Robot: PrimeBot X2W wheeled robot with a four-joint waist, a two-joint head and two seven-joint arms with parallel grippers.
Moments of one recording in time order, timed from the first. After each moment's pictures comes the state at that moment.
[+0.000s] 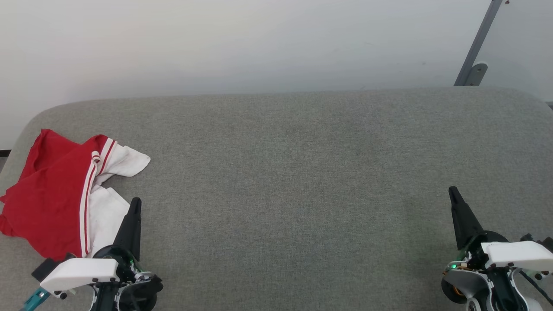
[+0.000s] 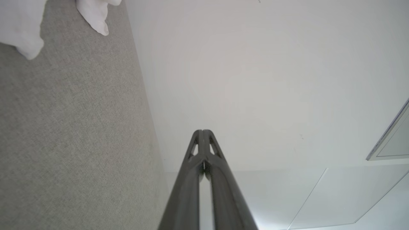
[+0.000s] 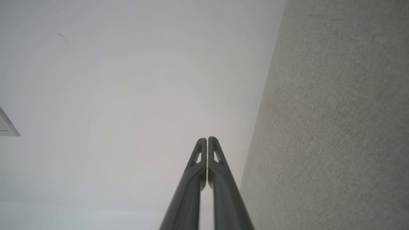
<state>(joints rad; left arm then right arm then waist) -0.10 0.05 0.11 0.25 -1.61 -0.13 0.11 -0.11 -0.05 -0.11 0.25 1.61 0.13 0.12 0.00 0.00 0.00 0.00</state>
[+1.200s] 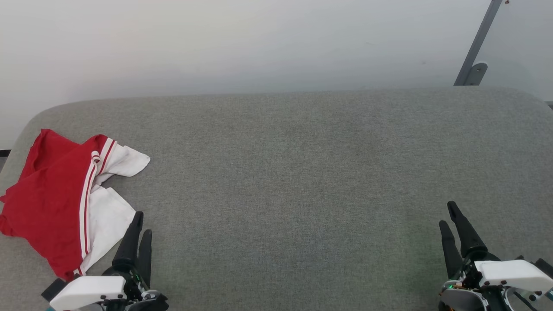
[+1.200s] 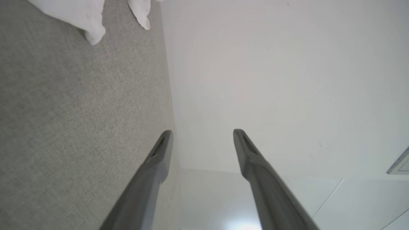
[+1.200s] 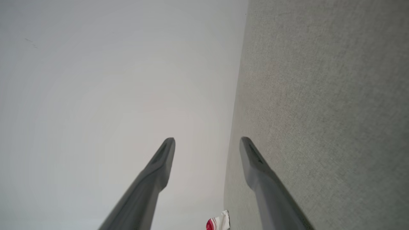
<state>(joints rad) -0.07 0.04 0.11 0.29 -1.61 -0.13 0.11 -0.07 -0.04 -0.11 0.29 1.61 0.13 0.12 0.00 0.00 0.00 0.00</state>
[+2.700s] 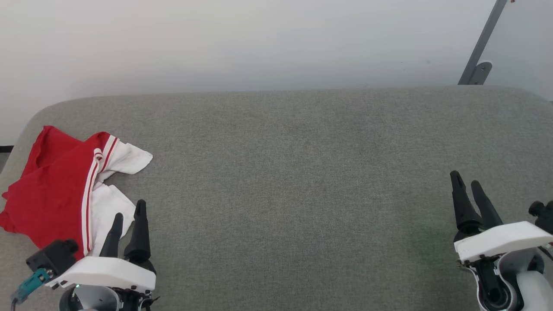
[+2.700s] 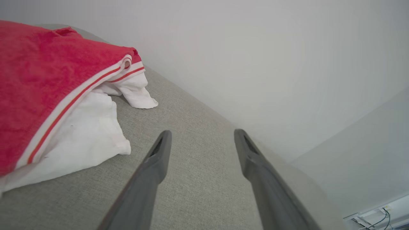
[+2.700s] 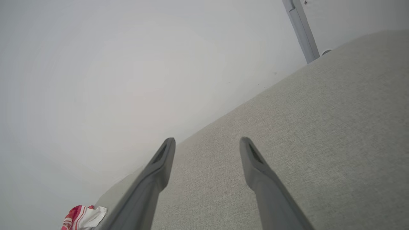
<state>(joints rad) -0.06 0.13 0.02 0.20 -0.77 -0.05 -0.07 -0.17 -0.17 -0.03 0.31 0.84 0.13 -0.07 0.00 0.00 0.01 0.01</state>
